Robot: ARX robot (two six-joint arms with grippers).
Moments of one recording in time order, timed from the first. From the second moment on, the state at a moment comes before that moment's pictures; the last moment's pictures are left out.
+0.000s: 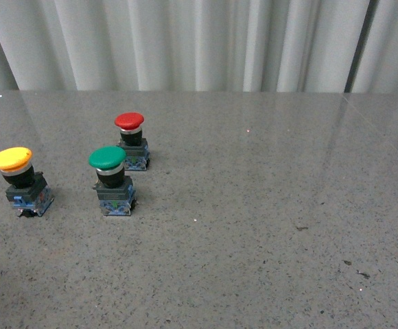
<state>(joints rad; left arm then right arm) 0.13 0.84 0.39 0.26 0.00 0.06 0.00 0.00 0.01 0.00 0.00 0.00</state>
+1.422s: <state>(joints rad) -0.06 1.45 0.73 0.10 0.01 0.04 0.00 0.00 0.01 0.00 0.00 0.00</state>
